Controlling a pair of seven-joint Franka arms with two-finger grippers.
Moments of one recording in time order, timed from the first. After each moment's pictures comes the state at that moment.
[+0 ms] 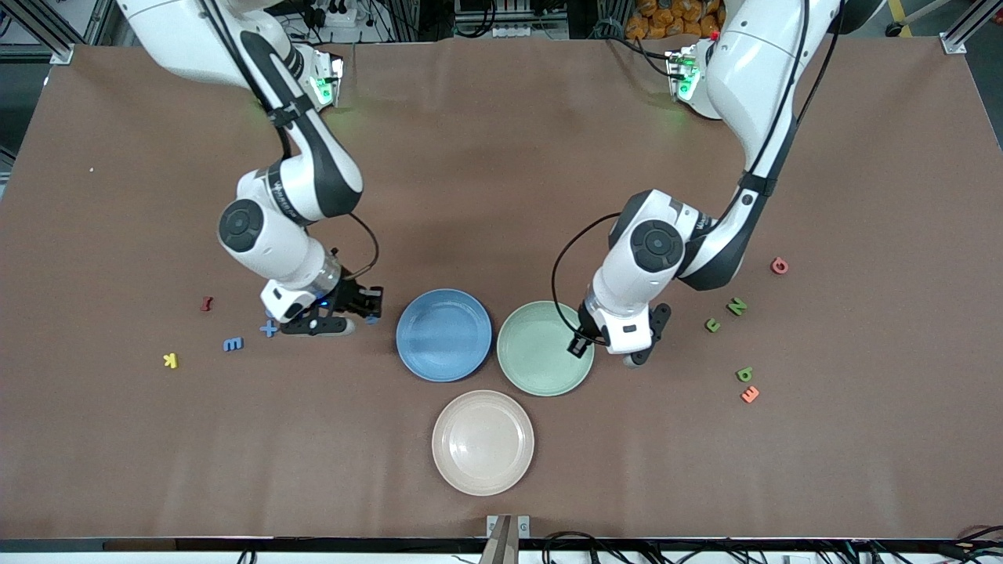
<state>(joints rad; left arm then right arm) -0.42 0.66 -0.15 -1.56 0.00 2.43 -1.50 0.34 0.39 0.06 -1.96 0.28 2.48 0.21</state>
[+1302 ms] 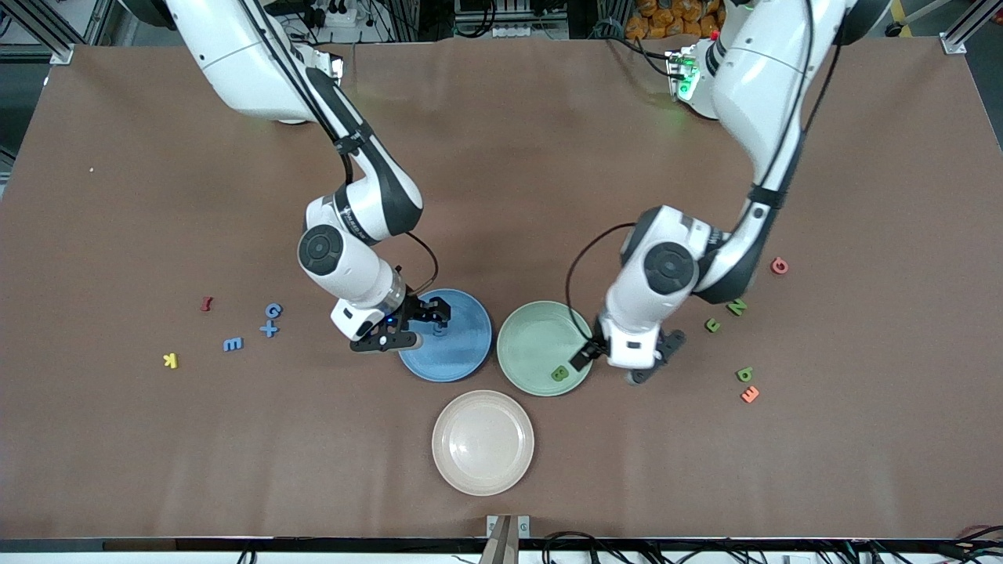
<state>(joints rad) -0.37 0.70 -0.13 -1.52 0.01 2.35 -1.17 0.46 0.61 0.03 -1.73 0.29 2.50 0.24</state>
